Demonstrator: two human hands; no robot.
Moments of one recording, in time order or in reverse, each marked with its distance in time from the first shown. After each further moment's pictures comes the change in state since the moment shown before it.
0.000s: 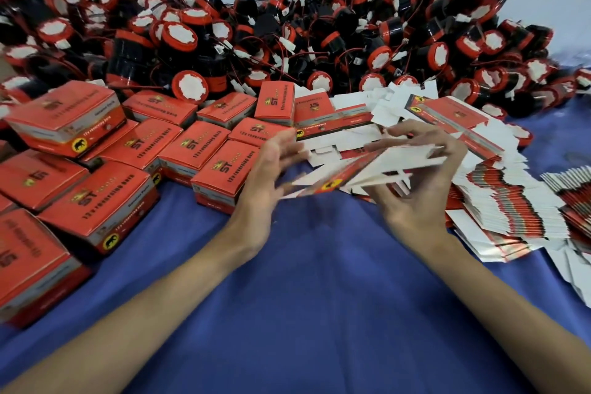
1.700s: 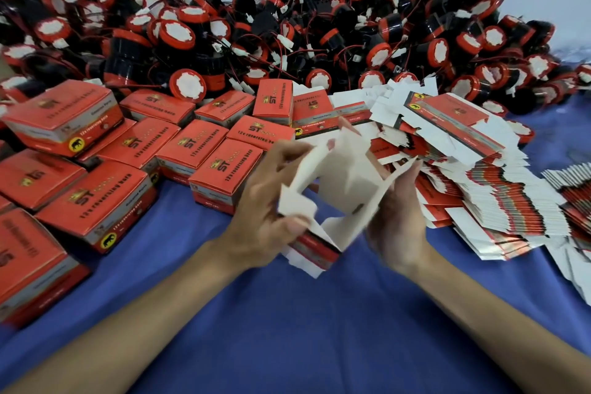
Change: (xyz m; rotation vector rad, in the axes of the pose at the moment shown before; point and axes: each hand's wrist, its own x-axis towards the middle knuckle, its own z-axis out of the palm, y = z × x) left_hand -0.007 0.006 0.002 0.369 -0.170 0.594; right_hand 0.017 -0.060 0.017 0.568 -0.368 0.596
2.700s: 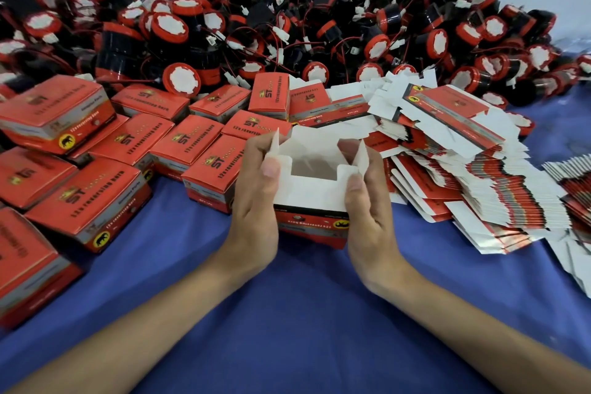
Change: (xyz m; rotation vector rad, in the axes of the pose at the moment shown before) left_hand -0.007 0.003 0.014 -0.257 0.296 -0.241; right_hand -0.022 0.045 0.013 -0.209 0.210 -0.237
